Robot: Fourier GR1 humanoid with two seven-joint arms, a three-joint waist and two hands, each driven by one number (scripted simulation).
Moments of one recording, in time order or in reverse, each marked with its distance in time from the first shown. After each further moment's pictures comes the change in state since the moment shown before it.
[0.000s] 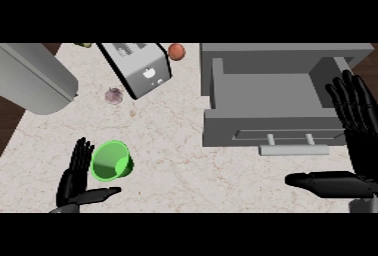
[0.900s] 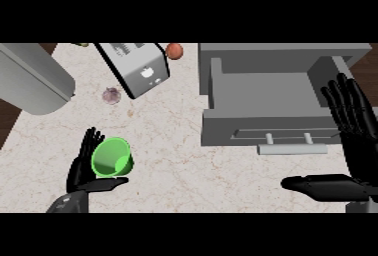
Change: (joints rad) left arm -0.113 -0.011 0.006 0.102 0.012 -0.064 -0.012; right arm 0.016 0.017 0.018 -0.010 0.012 0.001 -0.002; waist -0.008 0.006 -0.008
